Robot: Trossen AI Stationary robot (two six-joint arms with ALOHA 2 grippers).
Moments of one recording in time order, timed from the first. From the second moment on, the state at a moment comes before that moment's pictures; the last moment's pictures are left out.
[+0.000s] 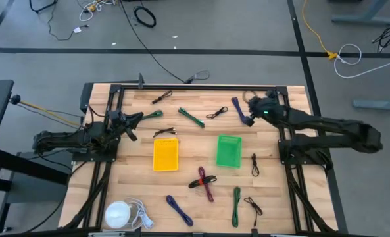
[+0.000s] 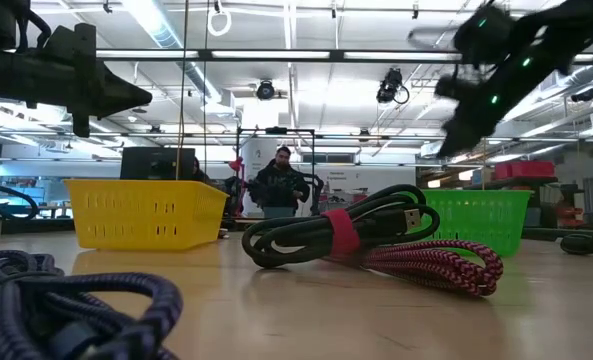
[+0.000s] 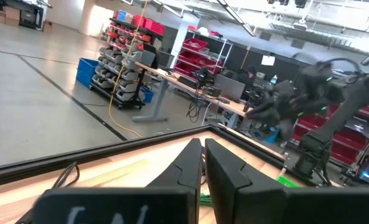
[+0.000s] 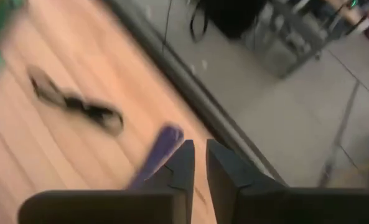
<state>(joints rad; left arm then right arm) 0.02 0.01 0.01 0.12 -0.63 -0.30 -0.42 0.99 0.52 -0.23 0.55 -0.18</state>
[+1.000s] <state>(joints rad) 0.02 0.01 0.01 0.12 -0.63 -0.30 -0.48 1.43 0.52 -0.09 0.41 0.09</state>
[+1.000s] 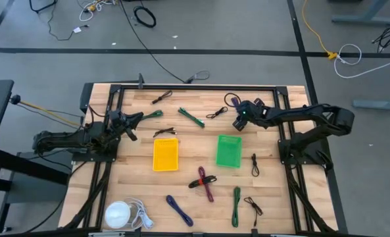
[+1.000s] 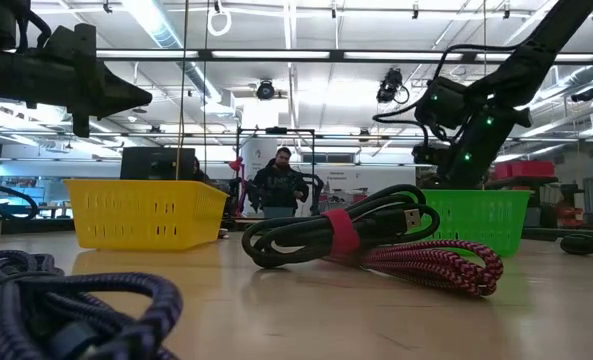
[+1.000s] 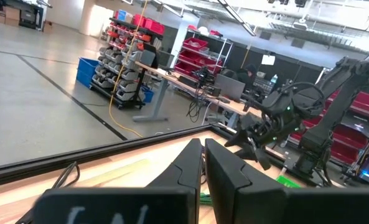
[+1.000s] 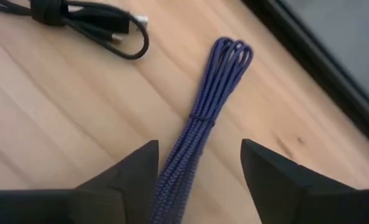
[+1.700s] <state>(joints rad) 0.02 0.01 0.01 0.12 -0.63 -0.30 -0.48 1.52 0.53 -0.07 0.33 0.19</state>
